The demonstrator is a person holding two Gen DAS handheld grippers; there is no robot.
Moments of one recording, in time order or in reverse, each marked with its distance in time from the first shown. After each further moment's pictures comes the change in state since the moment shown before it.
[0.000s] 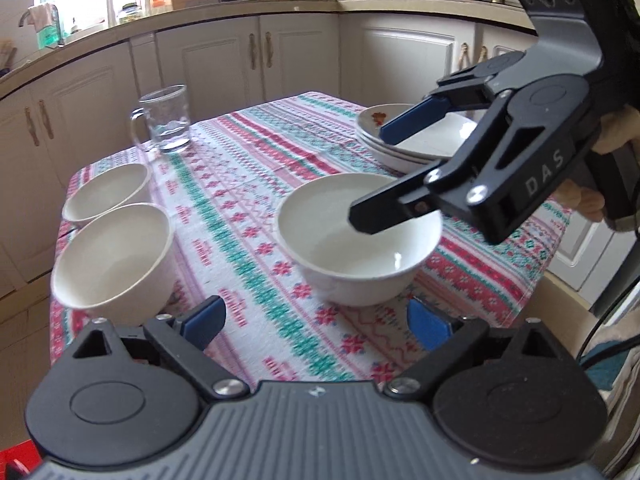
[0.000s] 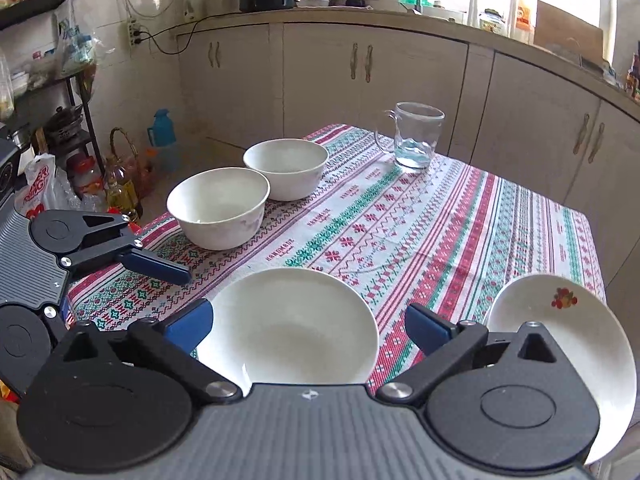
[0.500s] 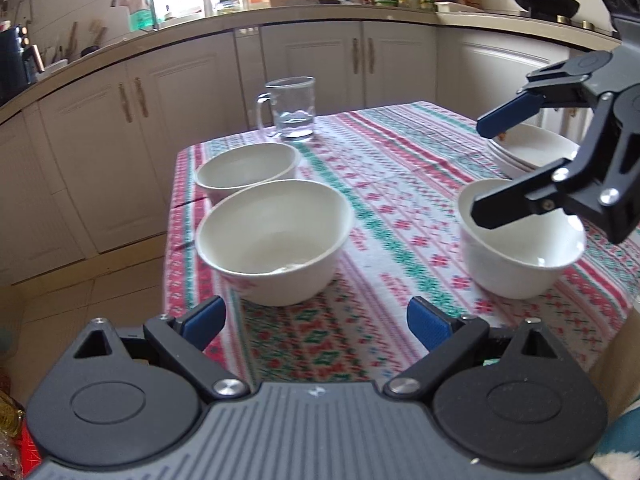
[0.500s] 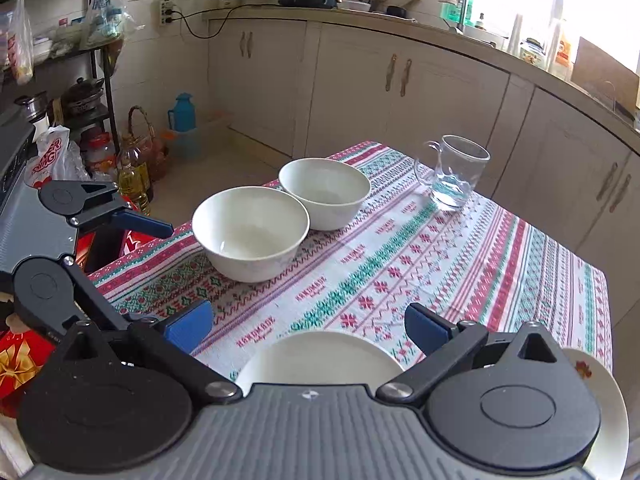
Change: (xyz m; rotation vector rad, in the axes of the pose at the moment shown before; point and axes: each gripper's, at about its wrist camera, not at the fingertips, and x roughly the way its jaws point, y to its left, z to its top) left arm -0.007 0.073 -0.017 -0.121 -0.030 0.221; right arm 0.029 0.035 0.040 -0.125 0.014 0.014
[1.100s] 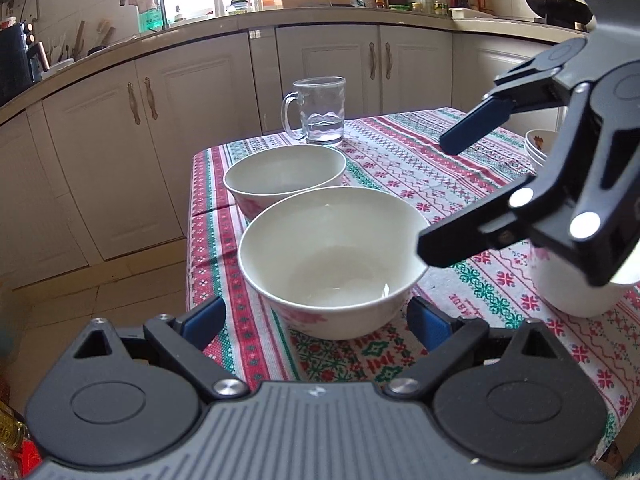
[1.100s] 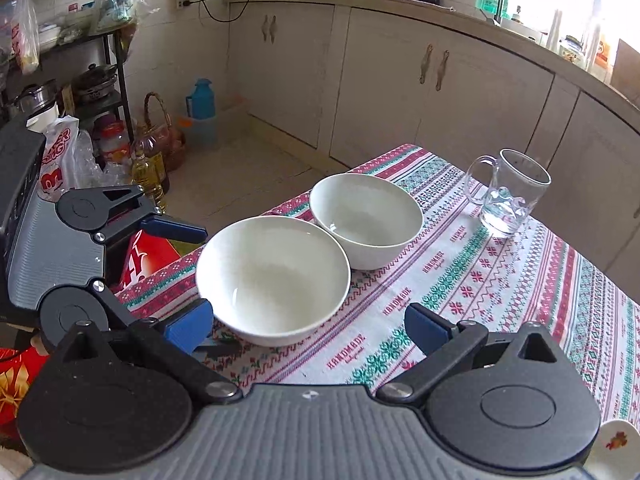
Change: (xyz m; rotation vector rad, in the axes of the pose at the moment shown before) left arm 0.036 0.035 0.003 -0.006 -0.024 -0.001; right arm 0.069 0.016 0.050 -0.028 0.052 0.066
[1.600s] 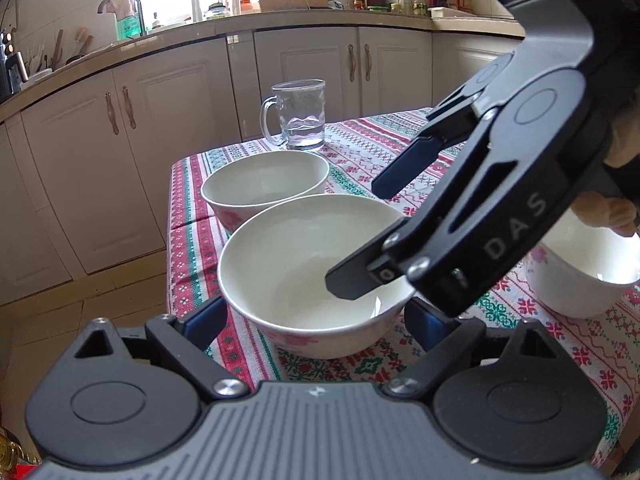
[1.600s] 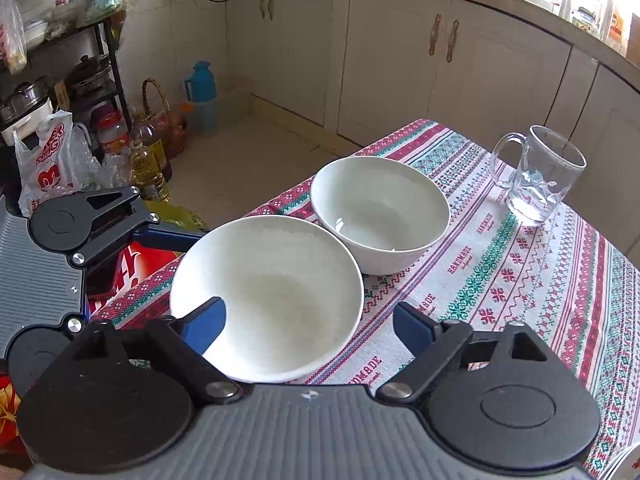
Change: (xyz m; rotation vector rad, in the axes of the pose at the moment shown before) left arm 0.009 -0.001 0.004 0.041 -0.016 -0.050; right arm 0.049 -0.008 0.015 0.037 0.076 0.044
